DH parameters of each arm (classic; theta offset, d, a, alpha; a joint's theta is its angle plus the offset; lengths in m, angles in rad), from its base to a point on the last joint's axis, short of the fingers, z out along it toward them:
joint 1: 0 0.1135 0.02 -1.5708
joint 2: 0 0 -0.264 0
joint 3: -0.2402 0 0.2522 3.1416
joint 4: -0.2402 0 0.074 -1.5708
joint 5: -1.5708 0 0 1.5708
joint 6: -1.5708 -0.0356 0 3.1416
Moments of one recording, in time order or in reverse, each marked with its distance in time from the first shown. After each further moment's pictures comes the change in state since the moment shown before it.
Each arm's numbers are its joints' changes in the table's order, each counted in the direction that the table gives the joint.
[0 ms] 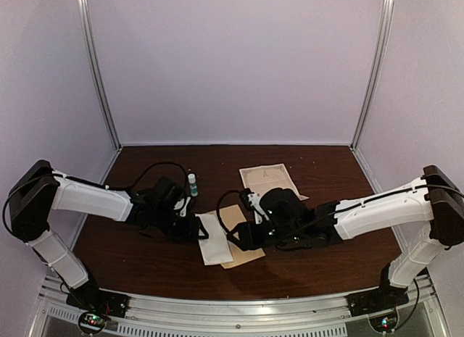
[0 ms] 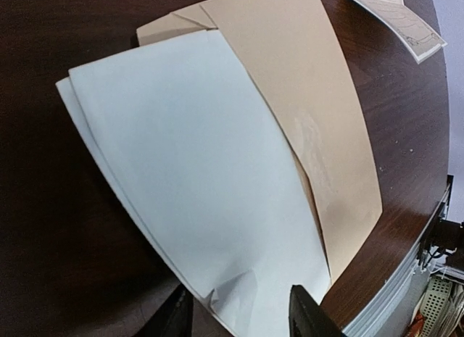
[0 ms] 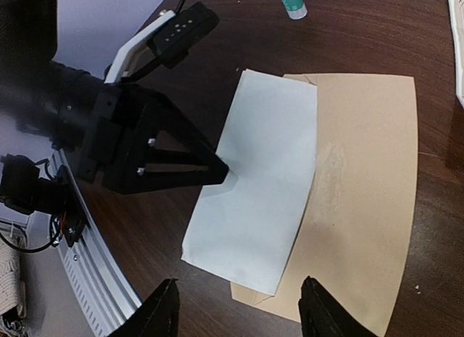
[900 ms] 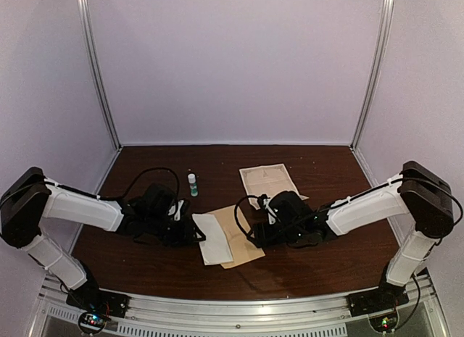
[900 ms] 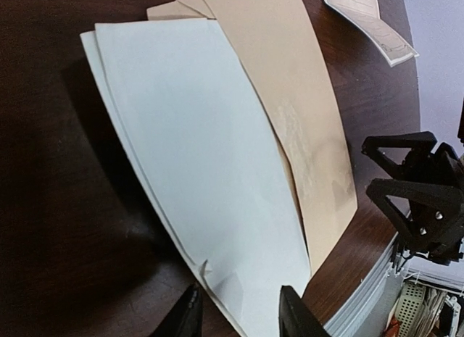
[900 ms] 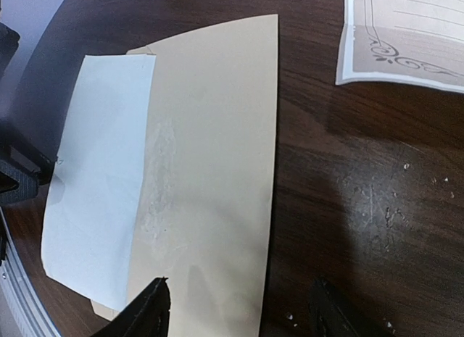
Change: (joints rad) left arm -0.005 -0.097 0.151 0.173 -0.024 0.111; right arm -0.179 0.103 0.108 0.048 0.015 0.042
